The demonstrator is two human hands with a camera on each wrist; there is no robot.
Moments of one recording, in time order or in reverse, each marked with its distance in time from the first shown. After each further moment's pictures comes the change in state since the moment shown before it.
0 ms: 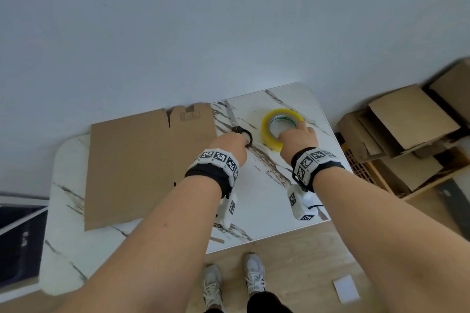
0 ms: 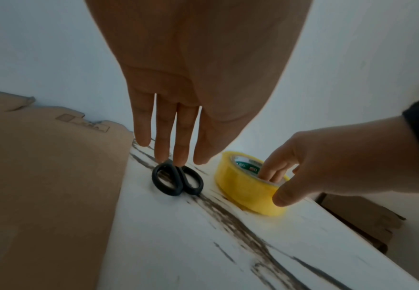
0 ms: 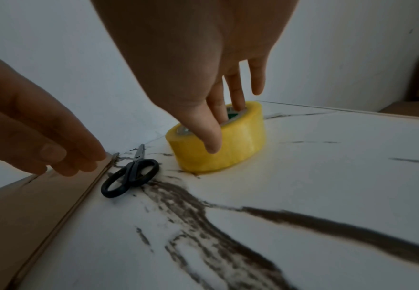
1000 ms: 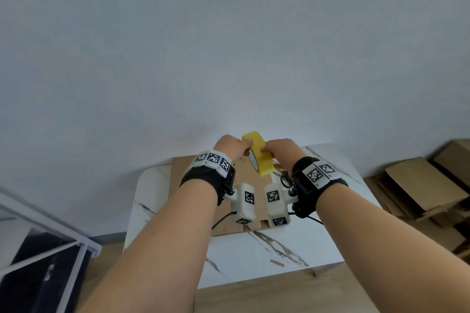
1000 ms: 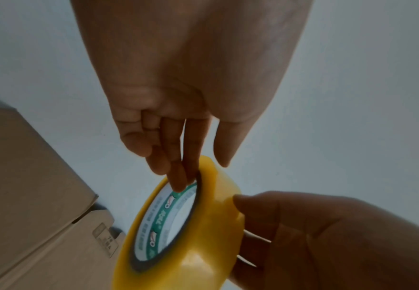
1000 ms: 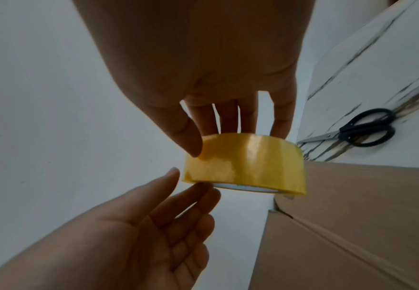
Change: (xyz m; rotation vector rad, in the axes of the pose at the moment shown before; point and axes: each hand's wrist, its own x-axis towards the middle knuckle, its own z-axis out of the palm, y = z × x) left_hand -0.151 -0.140 -0.105 -0.892 0.323 -0.134; right_hand -0.114 -0.184 -0.116 1.253 -0.026 -0.021
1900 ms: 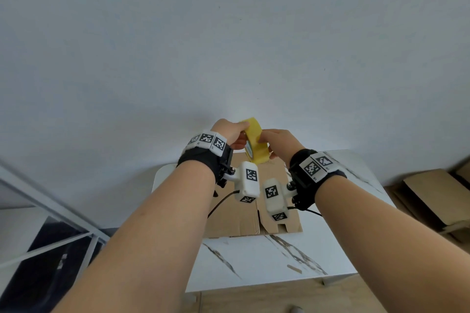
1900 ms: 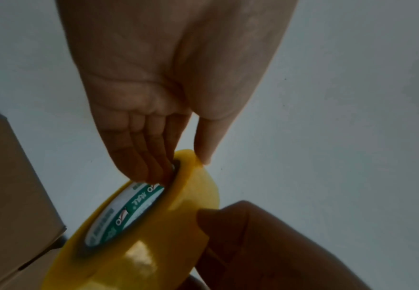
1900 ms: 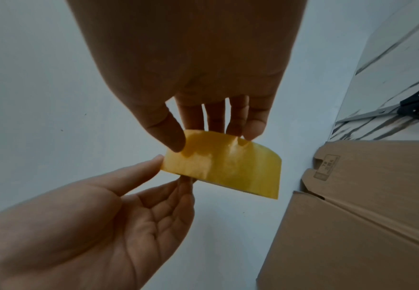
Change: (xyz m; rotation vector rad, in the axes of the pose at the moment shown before) left_hand 0.013 -0.014 -0.064 -0.483 0.067 -0.119; right_hand -0.002 -0.040 0.060 -0.123 -0.055 -0.155
